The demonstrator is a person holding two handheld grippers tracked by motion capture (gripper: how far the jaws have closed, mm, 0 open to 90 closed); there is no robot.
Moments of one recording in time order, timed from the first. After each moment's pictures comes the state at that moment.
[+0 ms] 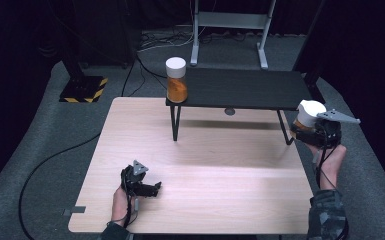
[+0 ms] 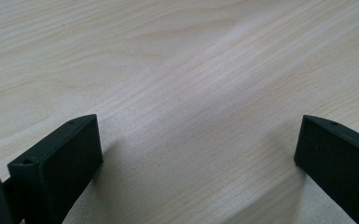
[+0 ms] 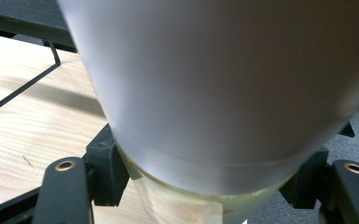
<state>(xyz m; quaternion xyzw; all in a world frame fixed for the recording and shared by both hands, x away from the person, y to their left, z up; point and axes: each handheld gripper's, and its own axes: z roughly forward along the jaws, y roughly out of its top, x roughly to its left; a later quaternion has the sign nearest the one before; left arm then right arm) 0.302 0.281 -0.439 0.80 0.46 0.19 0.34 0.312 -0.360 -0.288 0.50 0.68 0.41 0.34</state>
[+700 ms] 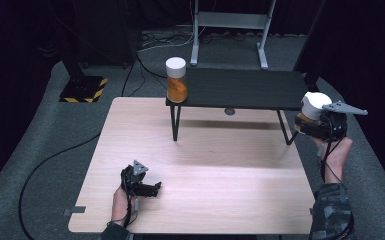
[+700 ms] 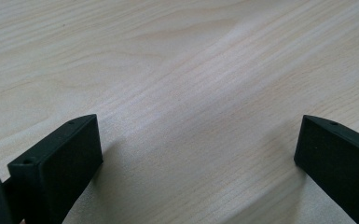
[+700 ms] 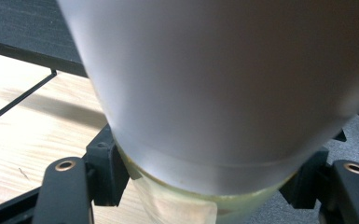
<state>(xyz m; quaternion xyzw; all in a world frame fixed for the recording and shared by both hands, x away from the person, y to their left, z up) 0.302 0.281 -0.439 0.80 0.46 0.19 0.34 0.317 -0.362 -0.265 0.50 0.68 0.41 0.35</state>
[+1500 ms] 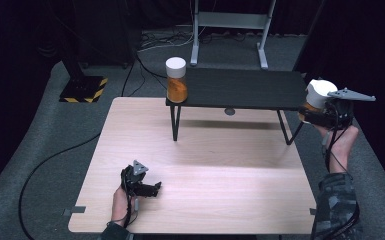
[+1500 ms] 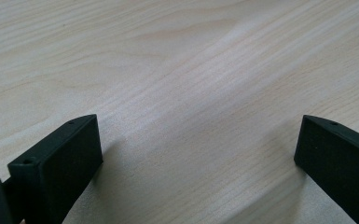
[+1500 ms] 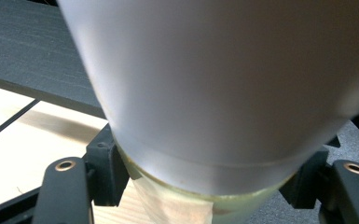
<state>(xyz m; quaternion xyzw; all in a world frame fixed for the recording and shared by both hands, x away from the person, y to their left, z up) 0.302 0.281 -0.439 0.80 0.46 0.19 0.34 0.329 -0.364 -0.236 0.50 0.68 0.41 0.35</state>
